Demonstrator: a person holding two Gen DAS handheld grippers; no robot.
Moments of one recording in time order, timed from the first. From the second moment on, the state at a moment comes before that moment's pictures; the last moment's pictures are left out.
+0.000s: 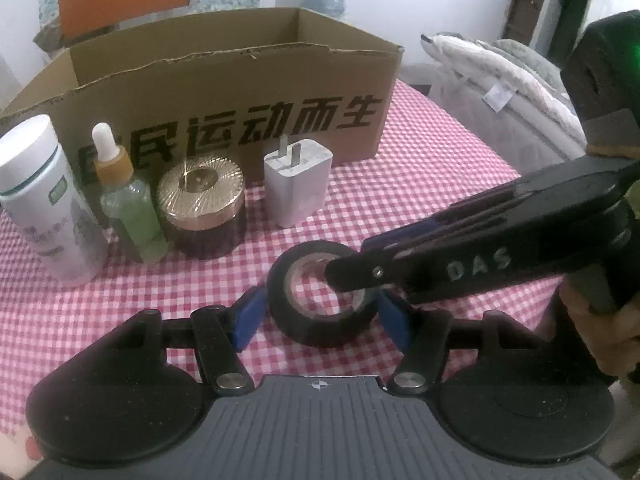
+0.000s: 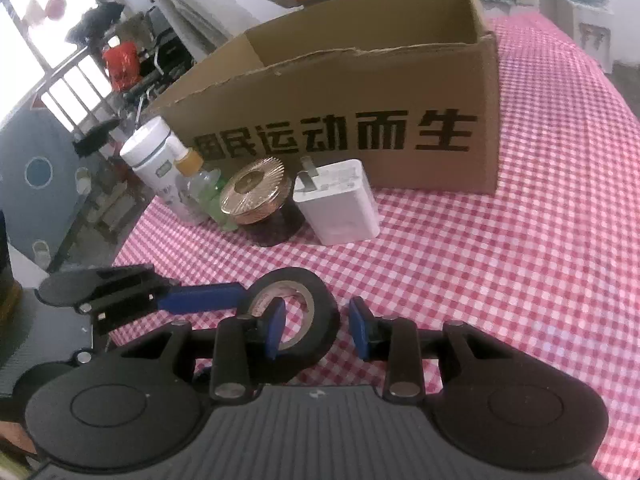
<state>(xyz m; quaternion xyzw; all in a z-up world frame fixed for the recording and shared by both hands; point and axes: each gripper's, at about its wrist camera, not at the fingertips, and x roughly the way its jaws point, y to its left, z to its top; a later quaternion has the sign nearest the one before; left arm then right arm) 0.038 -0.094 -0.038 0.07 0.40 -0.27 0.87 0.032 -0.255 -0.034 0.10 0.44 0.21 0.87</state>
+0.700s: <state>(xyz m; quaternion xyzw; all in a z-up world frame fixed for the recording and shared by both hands) 0.045 -0.106 -0.047 0.10 0.40 -0.26 0.87 0.038 -0.234 -0.035 0.03 0.42 0.22 0.88</state>
